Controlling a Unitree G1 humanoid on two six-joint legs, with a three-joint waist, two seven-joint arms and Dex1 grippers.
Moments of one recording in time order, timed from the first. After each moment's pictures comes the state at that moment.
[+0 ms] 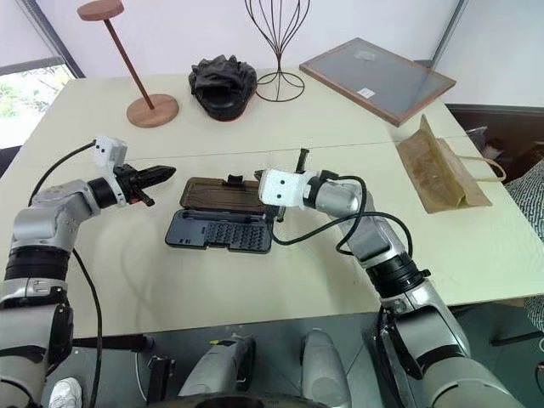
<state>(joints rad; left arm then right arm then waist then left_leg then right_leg) -0.60 0.67 0.13 0.38 -0.43 0.50 -0.99 -0.67 -0.38 0.30 0.10 -0.21 0.06 0.69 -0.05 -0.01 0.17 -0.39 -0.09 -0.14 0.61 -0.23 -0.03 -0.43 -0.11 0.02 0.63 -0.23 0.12</state>
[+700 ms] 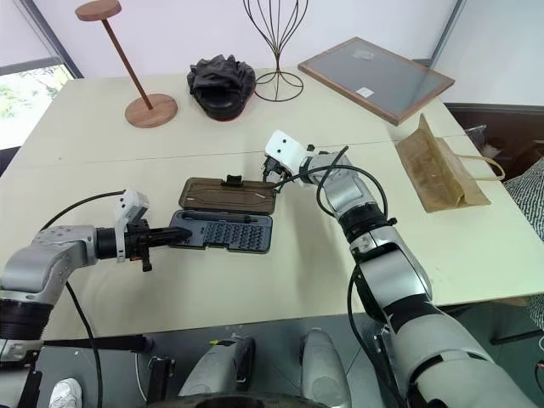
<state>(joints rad) -0.27 0.75 0.05 0.03 -0.45 0.62 -1.09 -1.04 -0.26 0.27 0.82 -0.18 0.14 0.73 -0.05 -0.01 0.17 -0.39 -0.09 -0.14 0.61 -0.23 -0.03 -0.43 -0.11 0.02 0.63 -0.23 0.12</state>
